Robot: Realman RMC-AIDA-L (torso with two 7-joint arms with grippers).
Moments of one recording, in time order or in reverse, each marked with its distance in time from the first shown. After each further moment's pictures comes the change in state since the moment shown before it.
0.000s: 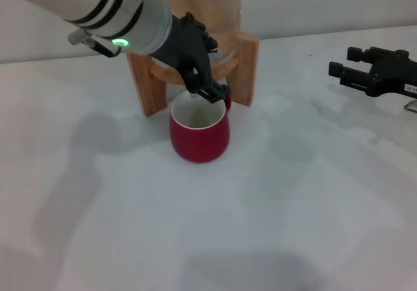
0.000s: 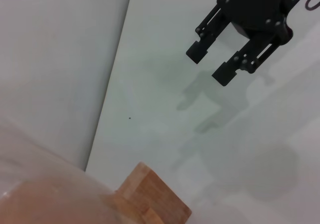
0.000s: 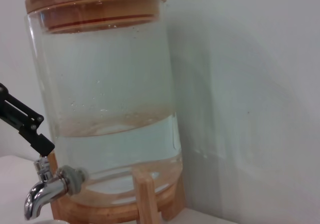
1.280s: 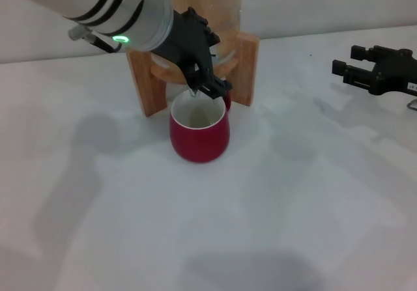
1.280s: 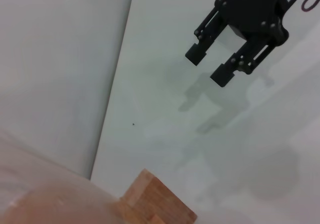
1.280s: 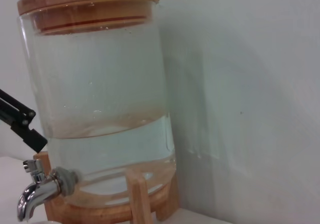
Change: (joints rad) left arm 0.006 0.000 0.005 0.025 0.007 0.005 0.005; right arm 0.000 -0.003 0.010 0.000 -0.004 -0.003 0.005
